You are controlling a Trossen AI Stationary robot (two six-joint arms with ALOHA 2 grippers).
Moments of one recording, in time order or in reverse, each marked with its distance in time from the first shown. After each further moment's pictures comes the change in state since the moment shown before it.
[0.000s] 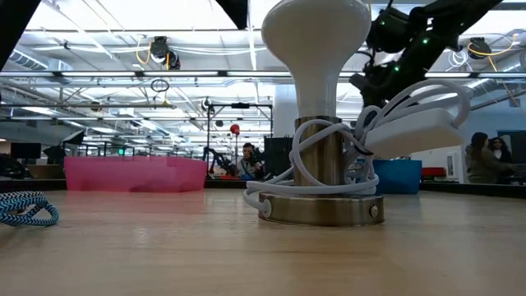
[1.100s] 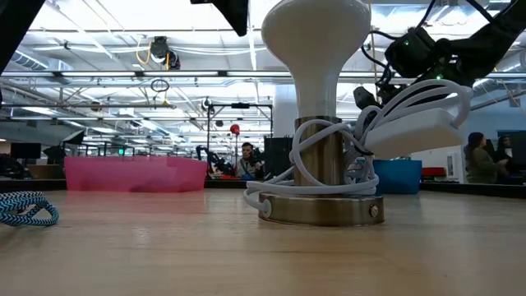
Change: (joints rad) left arm 0.047 0.000 0.000 0.000 -0.032 0.021; right arm -0.002 0.010 -0.351 0.675 0.064 0.142
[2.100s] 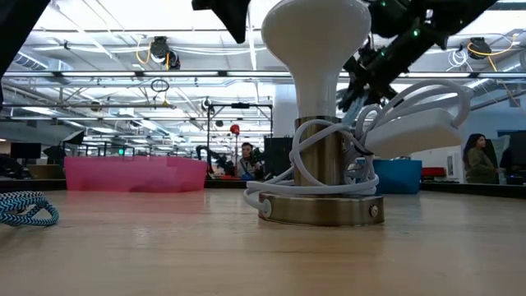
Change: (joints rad) left arm 0.066 0.000 0.000 -0.002 -0.003 0.072; right arm 0.057 -0.001 0.366 -0.412 -0.024 0.019
